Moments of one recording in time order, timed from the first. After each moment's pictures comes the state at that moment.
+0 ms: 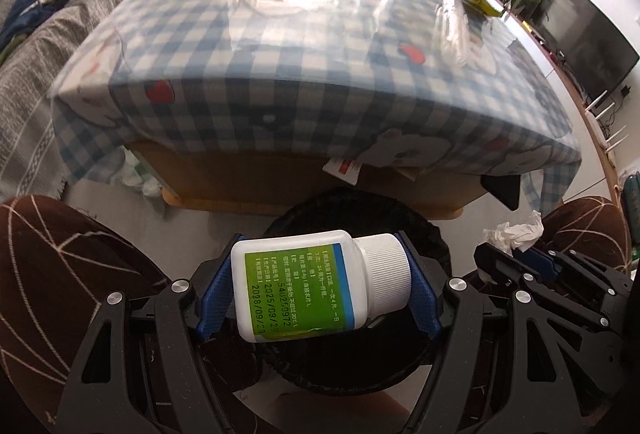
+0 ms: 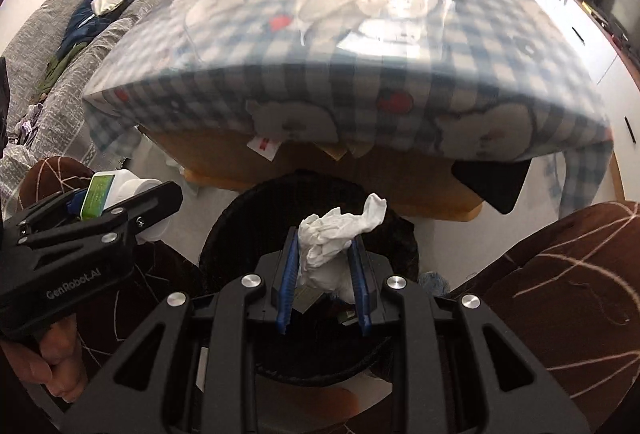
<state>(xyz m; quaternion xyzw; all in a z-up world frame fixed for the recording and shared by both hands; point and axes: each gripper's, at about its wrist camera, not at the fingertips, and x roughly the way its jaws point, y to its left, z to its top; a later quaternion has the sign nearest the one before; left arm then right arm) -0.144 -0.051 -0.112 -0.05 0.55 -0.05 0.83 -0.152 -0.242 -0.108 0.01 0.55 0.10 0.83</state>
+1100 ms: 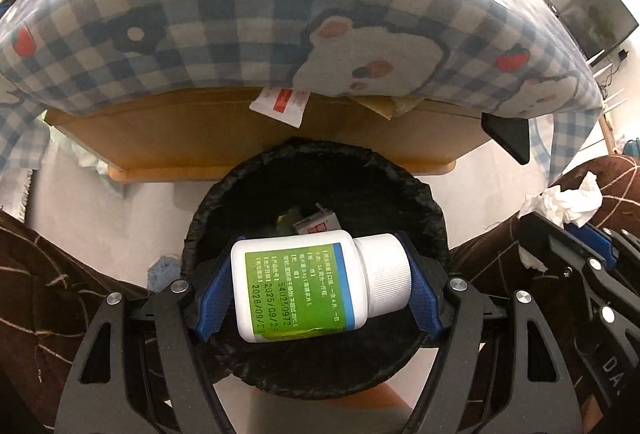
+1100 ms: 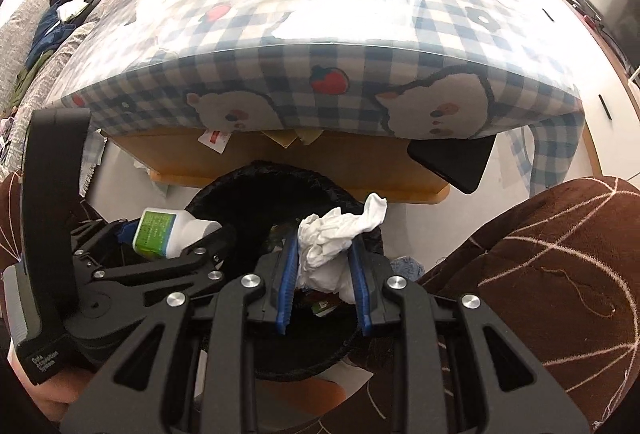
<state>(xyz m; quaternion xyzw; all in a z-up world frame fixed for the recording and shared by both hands) -0.132 -0.101 -0.178 -0.03 0.60 -0.10 0.79 -0.151 -0.266 -0.113 0.01 0.56 0.04 0.82</state>
